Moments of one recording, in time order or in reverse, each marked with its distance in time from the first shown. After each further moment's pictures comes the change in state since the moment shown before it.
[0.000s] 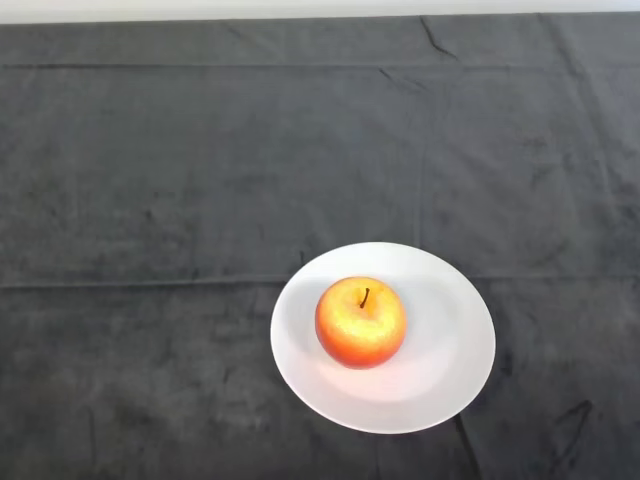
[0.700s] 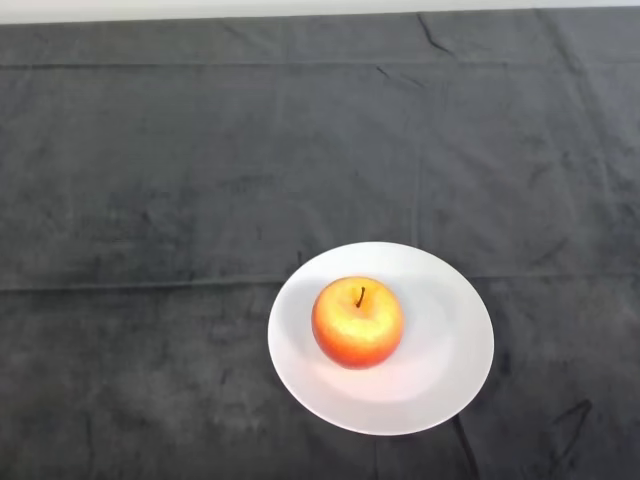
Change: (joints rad) left arm -0.020 -0.008 -0.325 -0.039 0.333 -0.128 0.128; right arm 0.000 0.000 0.000 0.000 0.000 0.000 0.000
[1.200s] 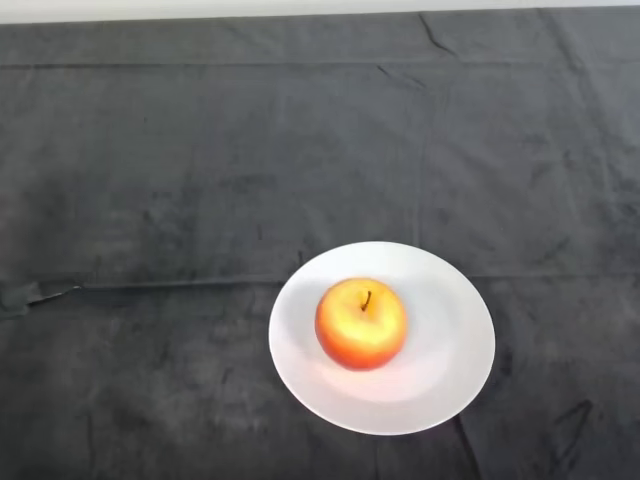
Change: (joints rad) left arm -0.025 -0.068 -0.172 -0.088 0.183 0.018 0.107; right arm 0.000 0.000 0.000 0.000 0.000 0.000 0.000
